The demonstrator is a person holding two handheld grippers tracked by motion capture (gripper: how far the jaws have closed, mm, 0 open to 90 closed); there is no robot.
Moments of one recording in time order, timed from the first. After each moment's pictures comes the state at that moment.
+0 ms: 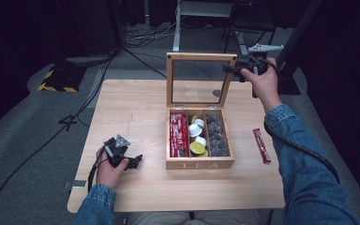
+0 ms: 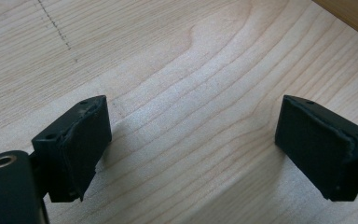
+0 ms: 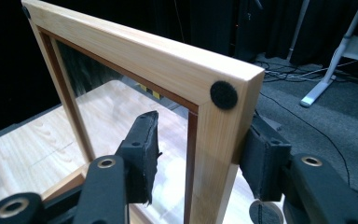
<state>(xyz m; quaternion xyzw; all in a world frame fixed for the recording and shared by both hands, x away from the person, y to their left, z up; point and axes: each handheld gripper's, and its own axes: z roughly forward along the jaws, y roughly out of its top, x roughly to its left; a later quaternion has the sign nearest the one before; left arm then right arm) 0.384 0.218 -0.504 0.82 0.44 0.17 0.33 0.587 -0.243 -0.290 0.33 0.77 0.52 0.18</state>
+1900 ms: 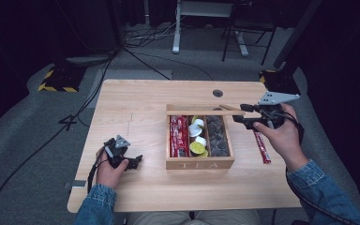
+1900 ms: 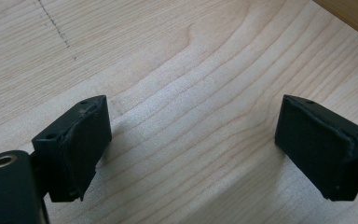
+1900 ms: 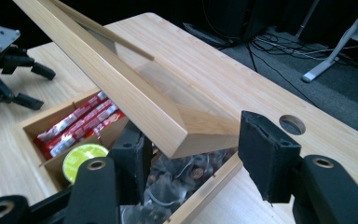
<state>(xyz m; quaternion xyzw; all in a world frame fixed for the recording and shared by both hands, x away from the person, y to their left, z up) 0.382 0.218 -0.504 0.82 0.44 0.17 0.33 0.427 -0.259 -0.321 0.28 0.82 0.45 0.20</state>
